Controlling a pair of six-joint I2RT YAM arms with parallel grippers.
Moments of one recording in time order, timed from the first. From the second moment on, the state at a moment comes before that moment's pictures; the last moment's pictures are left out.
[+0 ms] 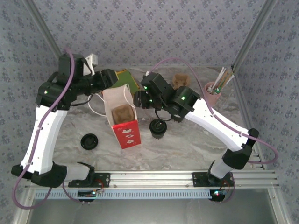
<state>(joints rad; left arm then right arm) -0.37 1.29 1.86 -1.16 0.21 -0.65 0.99 1.59 1.87 -1.00 0.17 0.71</state>
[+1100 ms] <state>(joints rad) -0.37 1.07 1.49 -1.35 0.05 -0.63 1.03 2.04 2.44 -1.39 0.20 0.49</state>
